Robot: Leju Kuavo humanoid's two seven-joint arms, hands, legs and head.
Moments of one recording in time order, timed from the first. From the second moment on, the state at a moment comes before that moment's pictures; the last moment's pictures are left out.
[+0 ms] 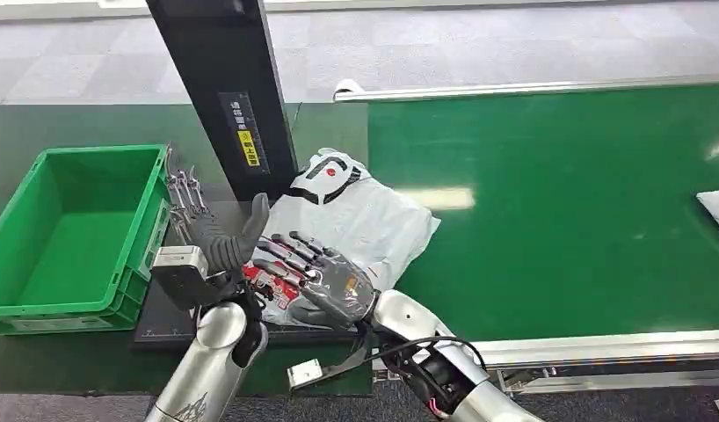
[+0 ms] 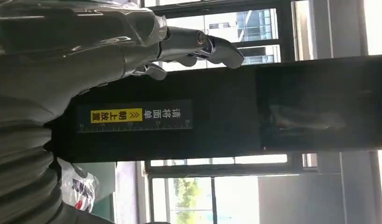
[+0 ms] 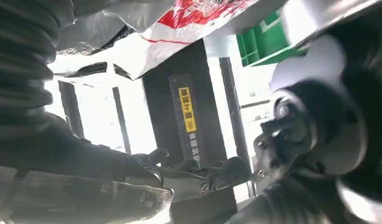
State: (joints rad) left arm -0.36 -0.19 -0.32 -1.40 0.03 0.62 -0.70; right arm -0.56 0.14 0.82 -0.87 0.77 -0.61 -0.61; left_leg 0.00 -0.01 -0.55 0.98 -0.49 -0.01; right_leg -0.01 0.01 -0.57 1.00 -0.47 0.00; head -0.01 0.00
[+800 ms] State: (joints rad) left arm -0.34 -0.19 -0.32 -1.43 0.03 0.63 -0.70; right arm -0.47 0.09 0.74 -1.02 0.39 -0.56 -0.69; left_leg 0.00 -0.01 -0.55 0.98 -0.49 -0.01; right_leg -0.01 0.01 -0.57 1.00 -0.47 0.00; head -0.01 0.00
